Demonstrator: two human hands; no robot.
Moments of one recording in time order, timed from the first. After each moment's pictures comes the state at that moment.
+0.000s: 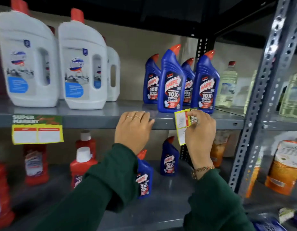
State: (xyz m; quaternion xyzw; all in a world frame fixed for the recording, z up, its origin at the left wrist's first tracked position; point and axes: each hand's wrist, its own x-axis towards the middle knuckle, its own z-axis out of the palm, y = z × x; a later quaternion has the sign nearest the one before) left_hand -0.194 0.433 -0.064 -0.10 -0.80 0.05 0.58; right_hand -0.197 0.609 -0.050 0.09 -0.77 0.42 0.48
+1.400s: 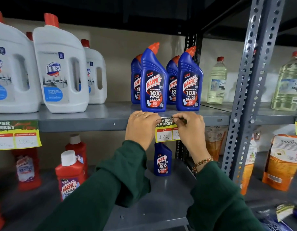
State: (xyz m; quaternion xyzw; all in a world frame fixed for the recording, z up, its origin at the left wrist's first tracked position) left_hand -0.205 0.509 -0.051 -0.19 -0.80 -0.15 0.56; right_hand -0.226 0.654 -0.049 0.18 -0.79 0.41 0.41
